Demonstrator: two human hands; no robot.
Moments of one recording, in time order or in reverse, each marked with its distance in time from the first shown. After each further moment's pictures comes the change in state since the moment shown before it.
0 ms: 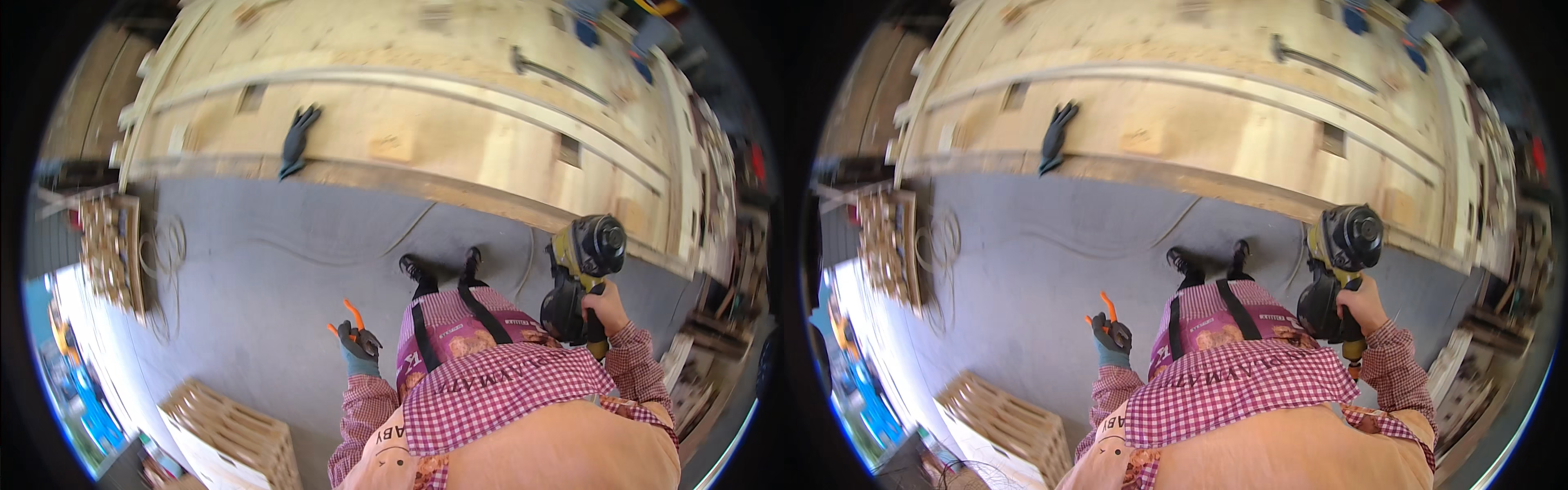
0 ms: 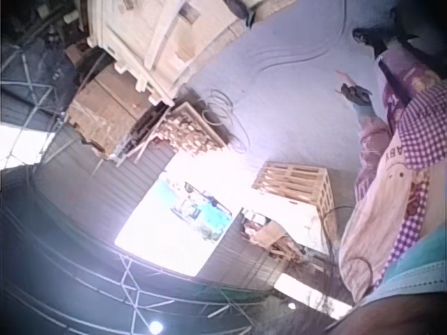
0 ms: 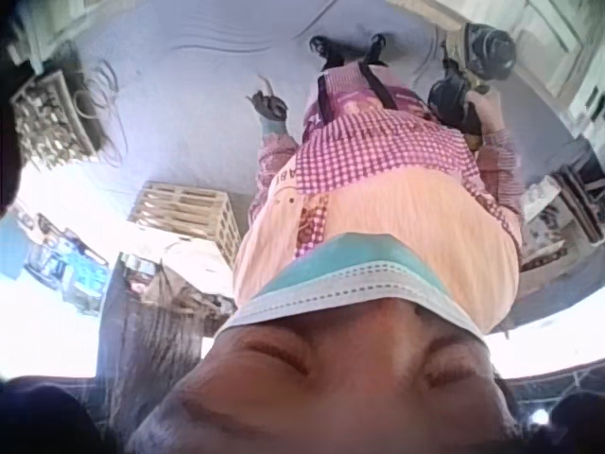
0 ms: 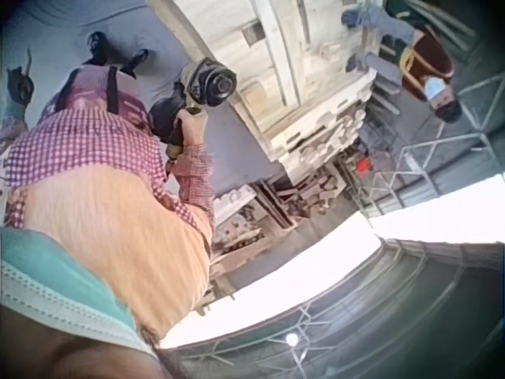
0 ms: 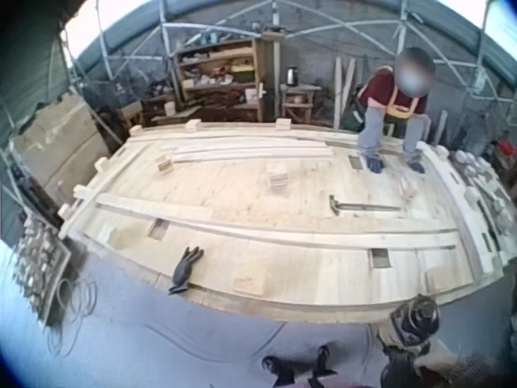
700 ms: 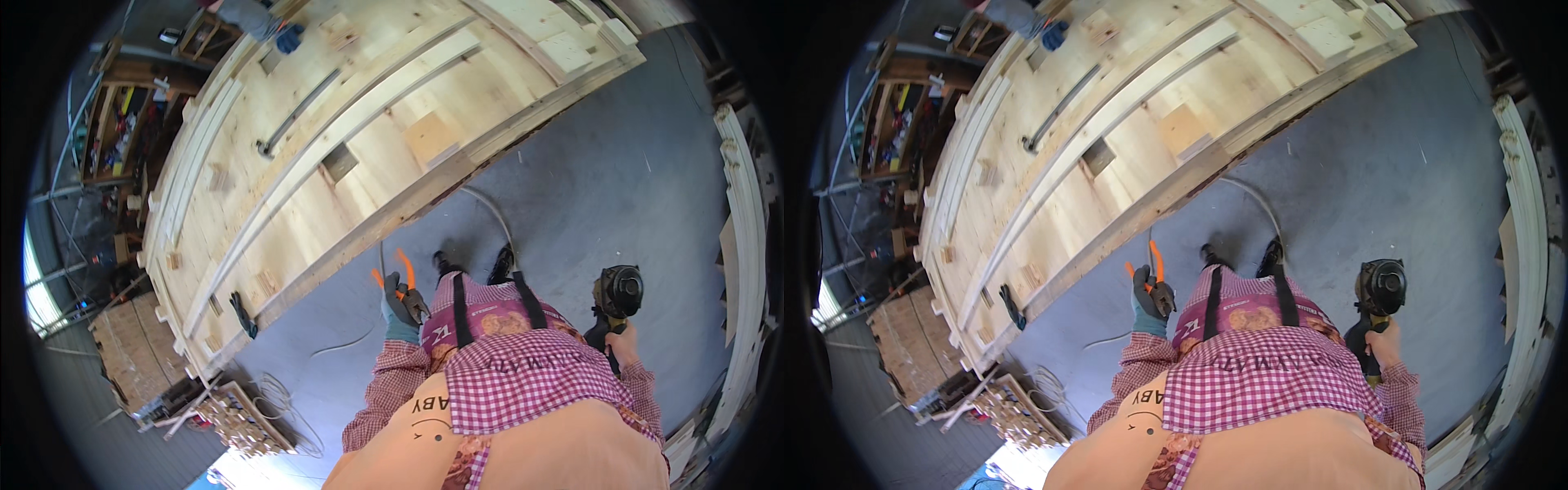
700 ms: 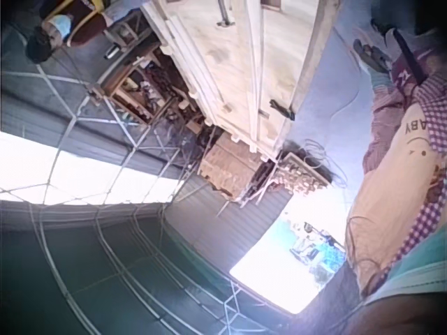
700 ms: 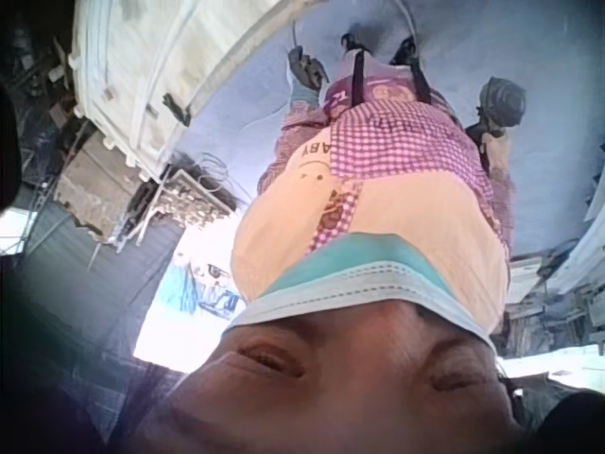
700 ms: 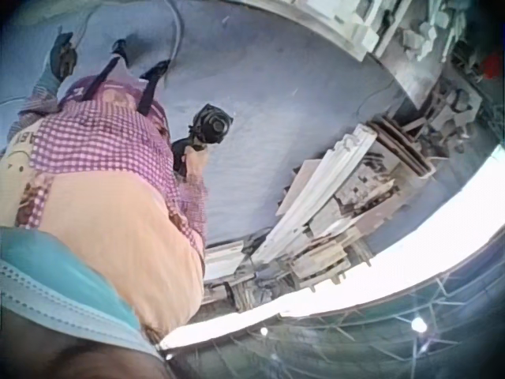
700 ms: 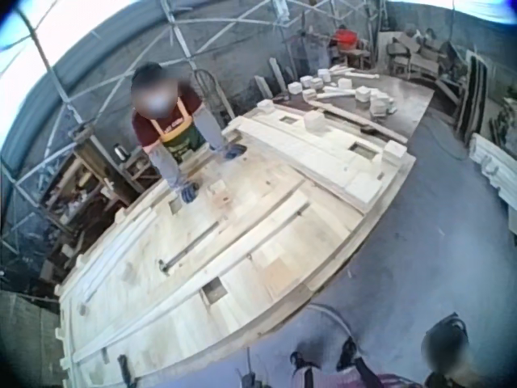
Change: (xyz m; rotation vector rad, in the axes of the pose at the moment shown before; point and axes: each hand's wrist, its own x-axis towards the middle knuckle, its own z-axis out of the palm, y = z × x) left_hand -0.177 -0.250 0.245 0.664 -0.521 -0.292; right_hand -0.224 0.365 -0.195 0.655 0.572 0.385
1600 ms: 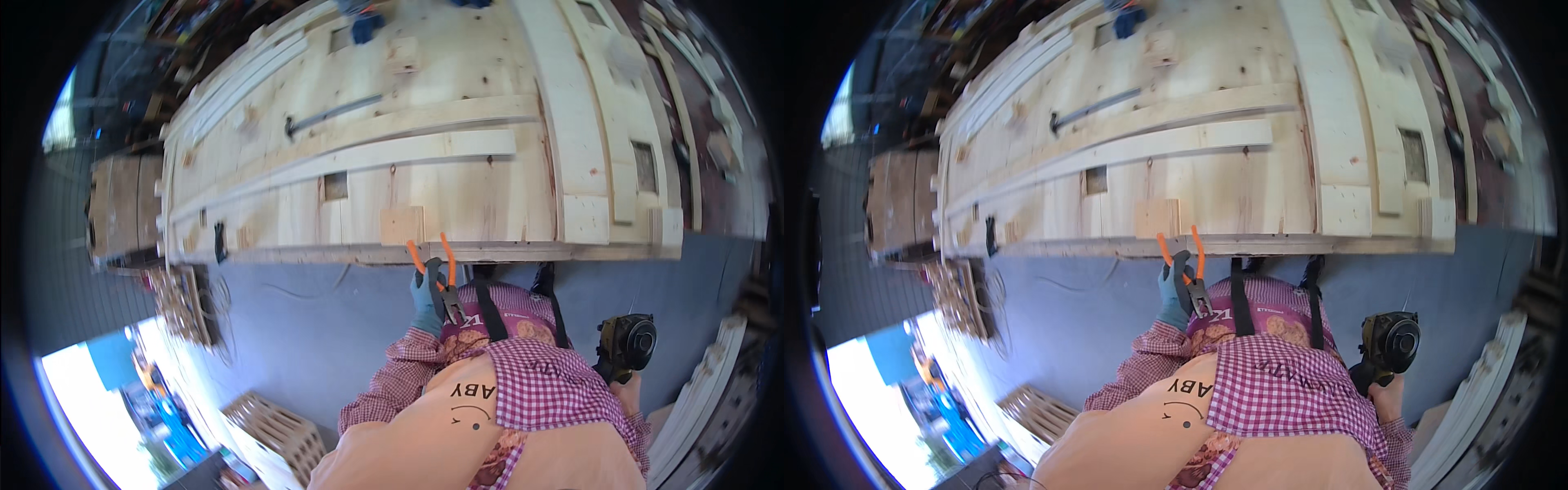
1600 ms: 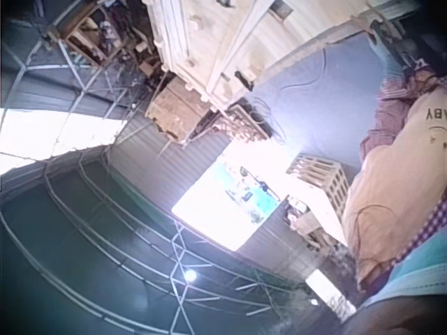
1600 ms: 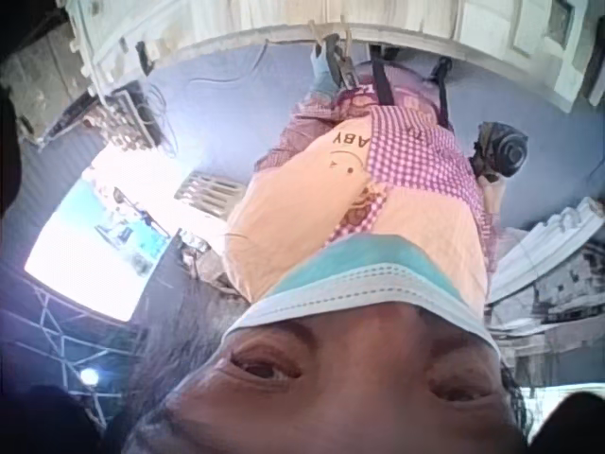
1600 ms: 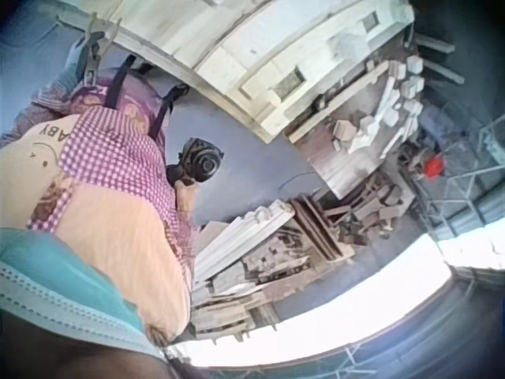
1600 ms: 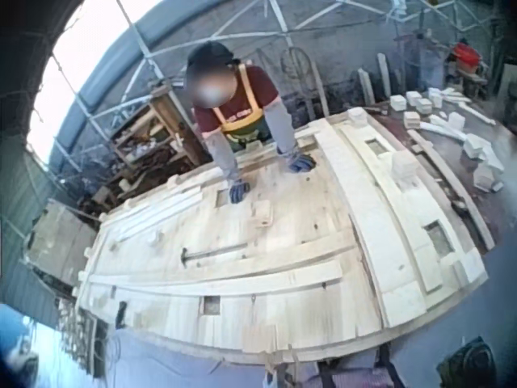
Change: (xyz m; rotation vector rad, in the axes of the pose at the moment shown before) left_hand 0.048 -0.082 0.280 0.000 0.314 0.396; right_hand 0.208 -0.301 -0.130 -0.522 -0.347 -0.290
